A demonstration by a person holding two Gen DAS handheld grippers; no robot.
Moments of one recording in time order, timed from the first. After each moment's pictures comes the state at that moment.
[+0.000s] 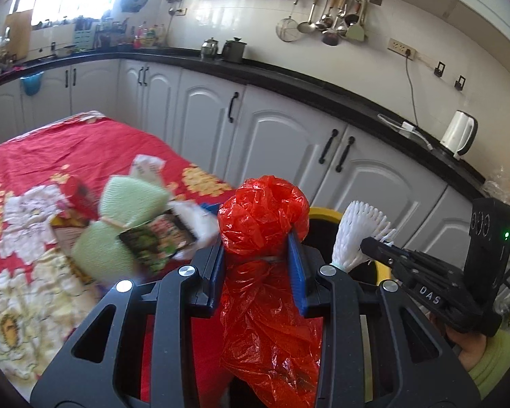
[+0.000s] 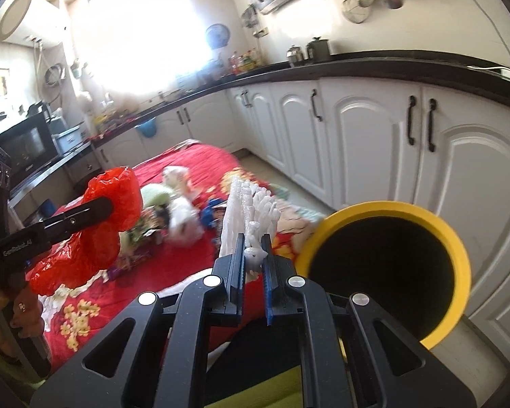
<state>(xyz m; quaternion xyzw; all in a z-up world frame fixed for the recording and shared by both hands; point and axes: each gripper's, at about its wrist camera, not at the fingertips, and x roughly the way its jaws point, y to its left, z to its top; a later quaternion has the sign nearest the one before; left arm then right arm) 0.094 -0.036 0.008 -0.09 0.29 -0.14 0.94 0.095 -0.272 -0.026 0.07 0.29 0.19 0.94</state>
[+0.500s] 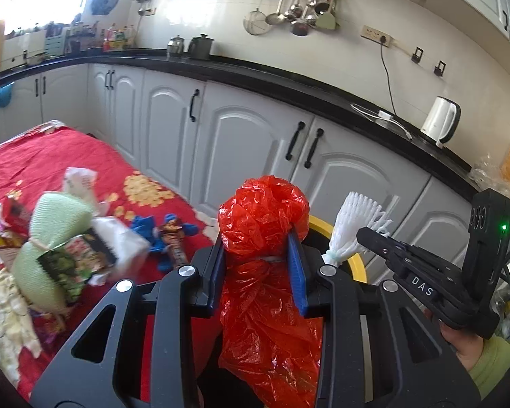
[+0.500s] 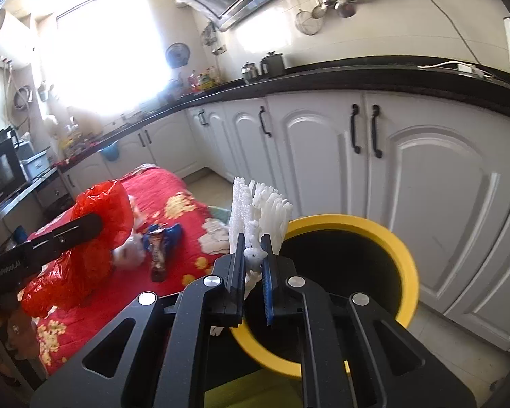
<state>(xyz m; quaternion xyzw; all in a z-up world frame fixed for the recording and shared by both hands) 0.121 -0.104 0.002 -0.07 0.29 -0.19 0.94 0.109 -0.336 -0.026 0.09 0.27 0.12 0.95</state>
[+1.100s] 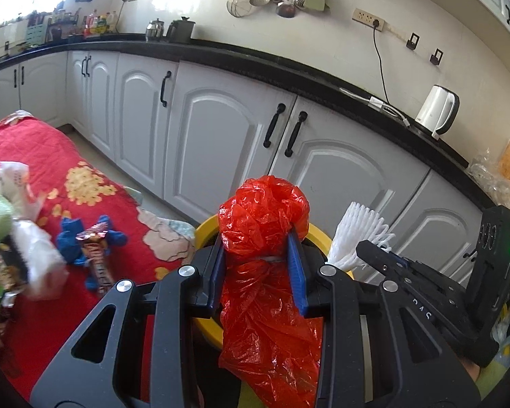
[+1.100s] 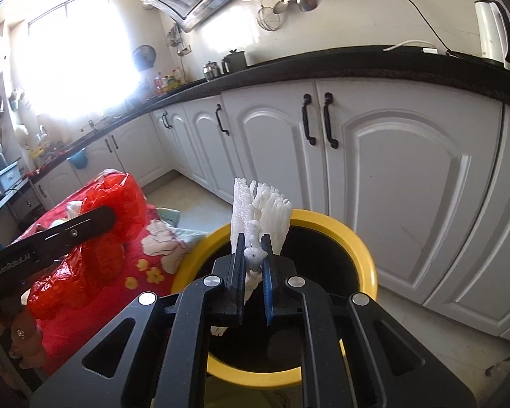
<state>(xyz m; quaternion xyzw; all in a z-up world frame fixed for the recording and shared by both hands) 0.169 -0.165 -0.031 -0.08 0.31 -0.22 0.92 0.121 -0.375 -0.053 0.10 0.28 0.05 0.95</state>
